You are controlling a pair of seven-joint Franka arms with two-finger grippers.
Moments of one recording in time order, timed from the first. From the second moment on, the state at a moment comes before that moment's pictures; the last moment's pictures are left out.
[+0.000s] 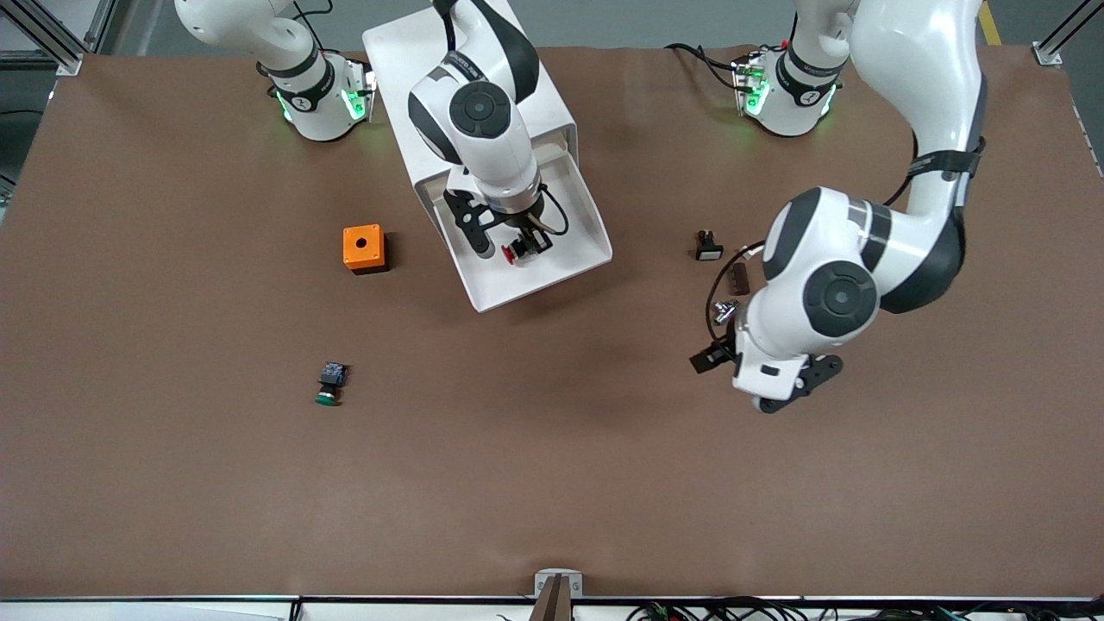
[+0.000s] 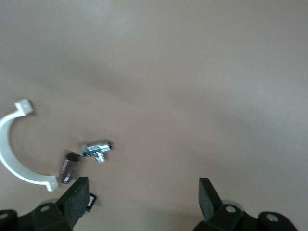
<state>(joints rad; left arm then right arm) -0.35 0.52 -0.08 -1.45 -0.06 1.85 -0.88 0.88 0.33 -0.07 -1.83 0.17 2.21 1.78</state>
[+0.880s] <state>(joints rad) -0.52 0.55 -0.19 -1.60 -0.03 2.17 -1.12 0.75 0.32 -0.10 -1.62 0.16 1.90 1.36</state>
